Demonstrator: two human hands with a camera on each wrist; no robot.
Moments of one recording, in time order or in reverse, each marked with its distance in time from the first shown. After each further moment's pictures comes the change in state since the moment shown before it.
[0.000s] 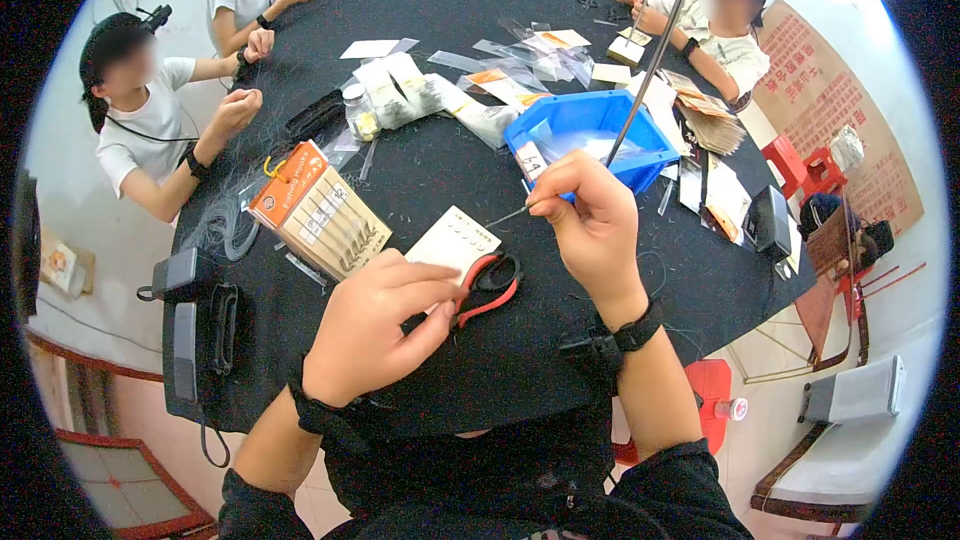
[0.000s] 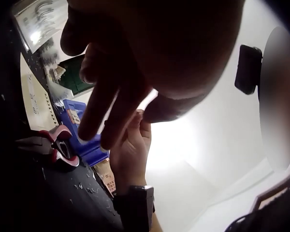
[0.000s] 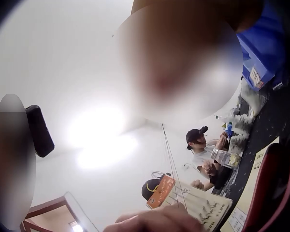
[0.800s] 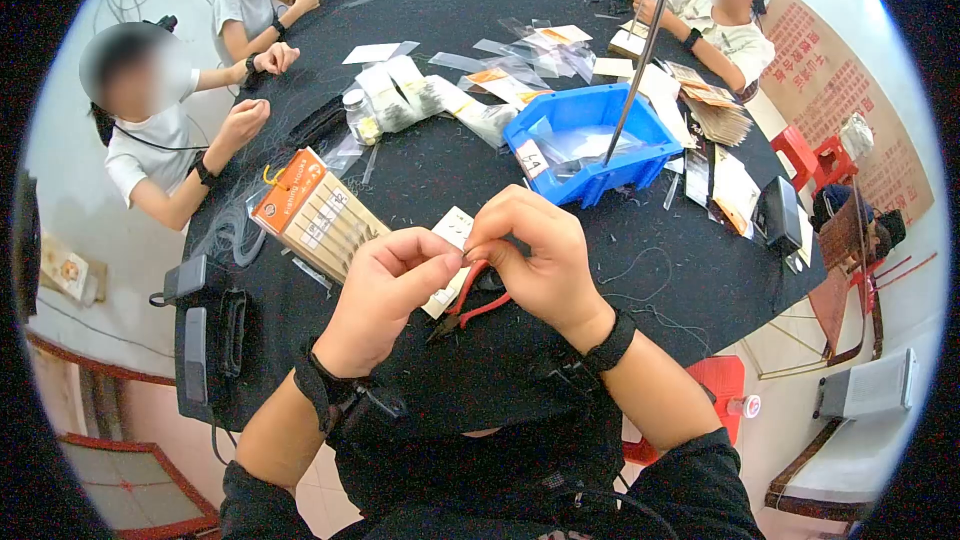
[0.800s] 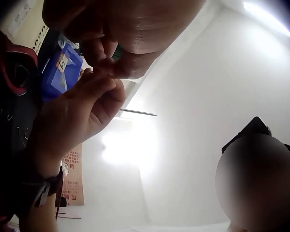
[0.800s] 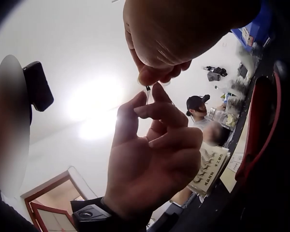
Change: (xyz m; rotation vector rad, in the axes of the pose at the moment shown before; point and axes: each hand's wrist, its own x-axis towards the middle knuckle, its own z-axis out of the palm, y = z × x) left_hand 0.020 -0.005 0.019 -1.145 0.043 -0.544; right_hand -0.011 -0.017 0.036 0.001 -0.089 -0.022
